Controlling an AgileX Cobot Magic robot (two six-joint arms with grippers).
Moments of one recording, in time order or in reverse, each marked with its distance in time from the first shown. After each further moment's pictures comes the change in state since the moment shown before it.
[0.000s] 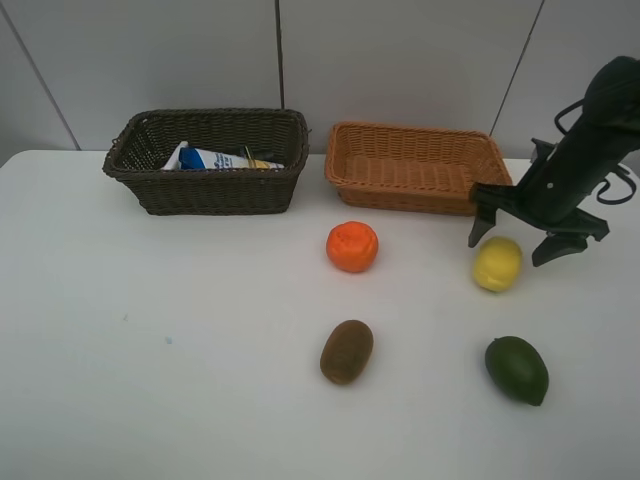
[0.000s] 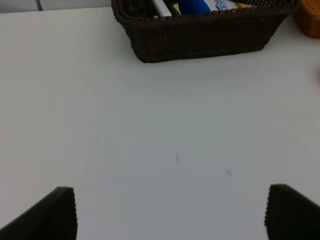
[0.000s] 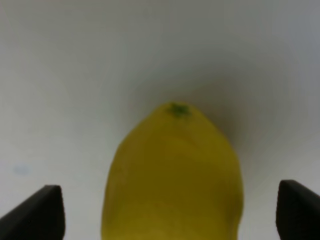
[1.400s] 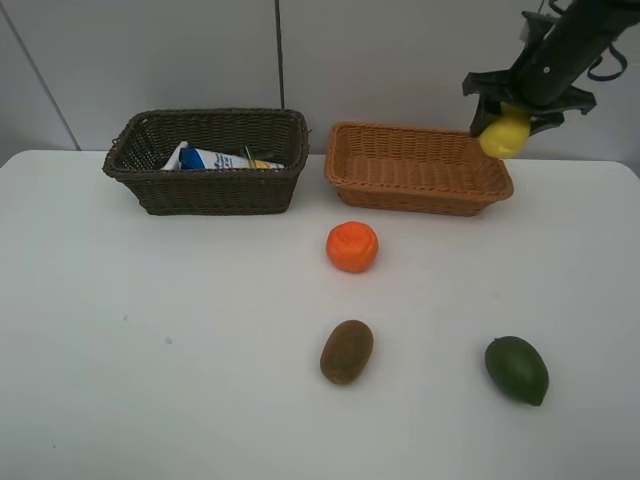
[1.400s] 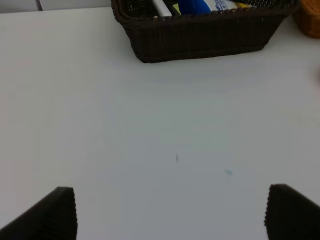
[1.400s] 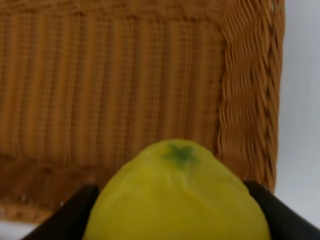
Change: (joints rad) left arm 0.000 0.000 0.000 0.000 0.000 0.000; right arm 0.011 0.136 -0.589 -0.054 0.177 -0.155
